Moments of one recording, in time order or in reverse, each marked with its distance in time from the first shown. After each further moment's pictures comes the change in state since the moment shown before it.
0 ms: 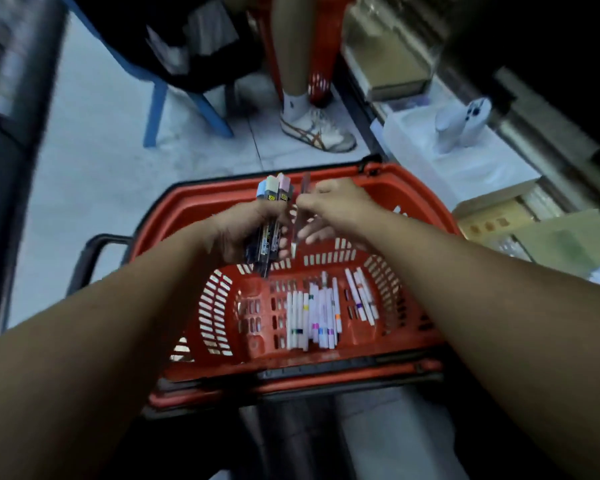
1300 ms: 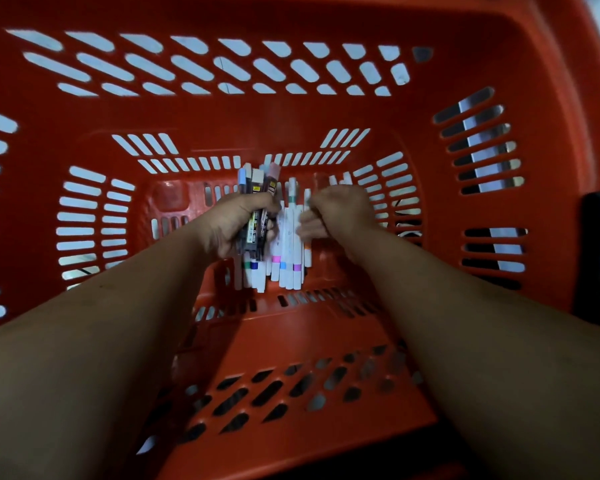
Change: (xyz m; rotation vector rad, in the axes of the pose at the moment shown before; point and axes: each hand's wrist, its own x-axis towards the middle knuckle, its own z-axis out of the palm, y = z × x) left_hand 0.206 -0.208 -0.021 -0.321 -0.087 -0.173; right_hand 0.108 0.234 0.009 -0.004 0.274 0.455
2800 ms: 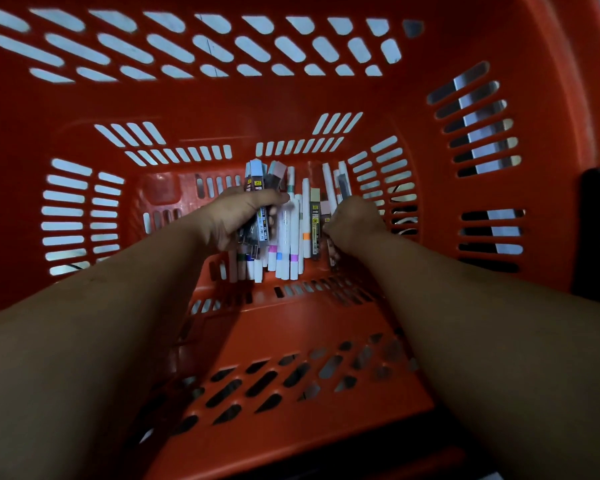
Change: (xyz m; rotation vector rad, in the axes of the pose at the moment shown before) left_hand 0.008 -0.004 0.007 0.149 0.017 -0.008; right_hand 0.012 0.032 -0.021 -0.758 0.084 -0.041
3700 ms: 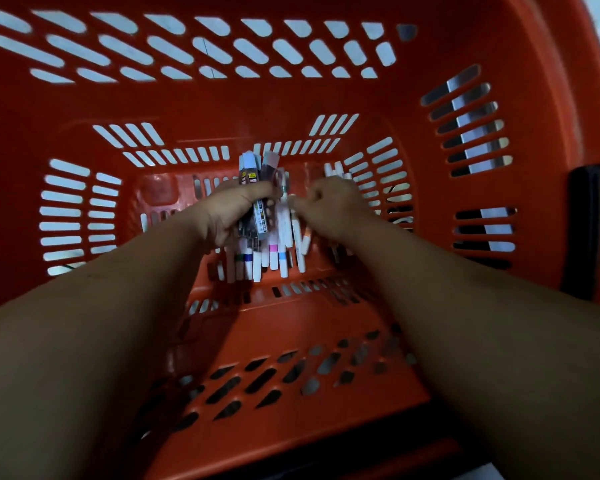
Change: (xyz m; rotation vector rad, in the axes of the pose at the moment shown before) left_hand -0.001 0.008 0.001 -0.074 0.029 0.077; right_hand -0.022 -0.032 -0.019 0.059 -0.026 -0.270
